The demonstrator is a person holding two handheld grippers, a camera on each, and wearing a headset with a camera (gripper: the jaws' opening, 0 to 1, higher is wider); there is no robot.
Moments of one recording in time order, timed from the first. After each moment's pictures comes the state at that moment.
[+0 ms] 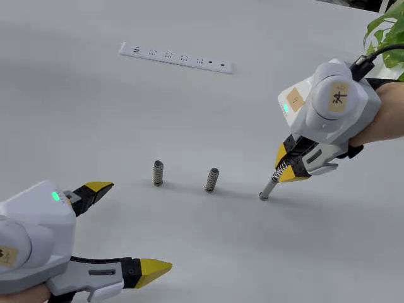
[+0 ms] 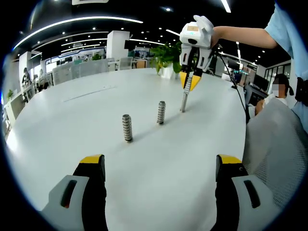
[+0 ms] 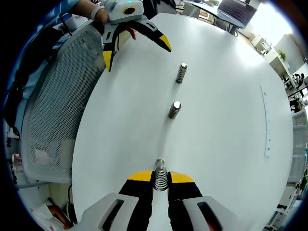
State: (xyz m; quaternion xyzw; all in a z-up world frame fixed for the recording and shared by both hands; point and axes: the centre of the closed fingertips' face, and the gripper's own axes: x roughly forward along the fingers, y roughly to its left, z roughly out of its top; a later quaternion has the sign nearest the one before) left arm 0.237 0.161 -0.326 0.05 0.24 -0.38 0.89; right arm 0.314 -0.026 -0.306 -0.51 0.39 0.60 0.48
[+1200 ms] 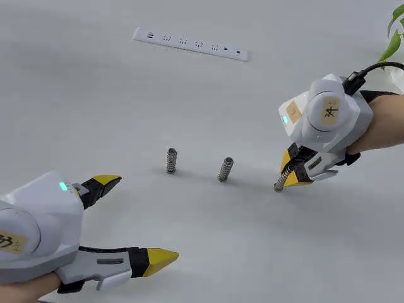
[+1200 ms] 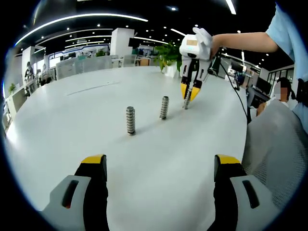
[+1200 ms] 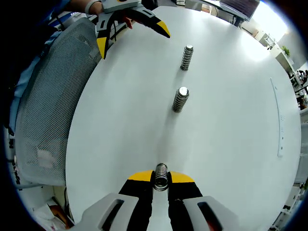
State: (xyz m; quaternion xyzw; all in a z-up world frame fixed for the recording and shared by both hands) left arm 0.232 0.170 -0.334 0.03 0.26 -0.37 0.89; right arm 0.311 -0.023 -0.350 -0.50 0.41 0.60 0.47
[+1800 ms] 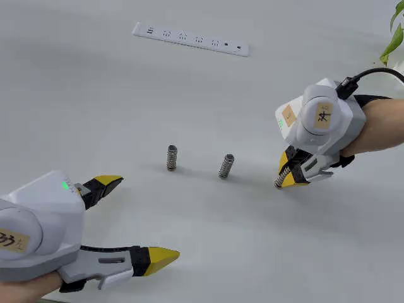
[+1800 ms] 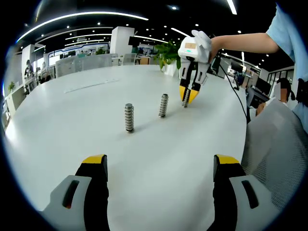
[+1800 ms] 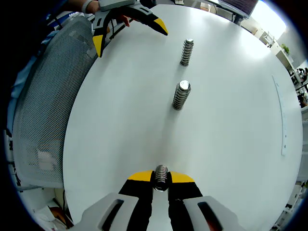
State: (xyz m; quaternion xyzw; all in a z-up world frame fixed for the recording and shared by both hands) left arm 0.231 0.168 -0.338 0.03 0.26 -0.37 0.89; right arm 0.309 -0.022 -0.359 -0.50 0.41 0.60 0.47
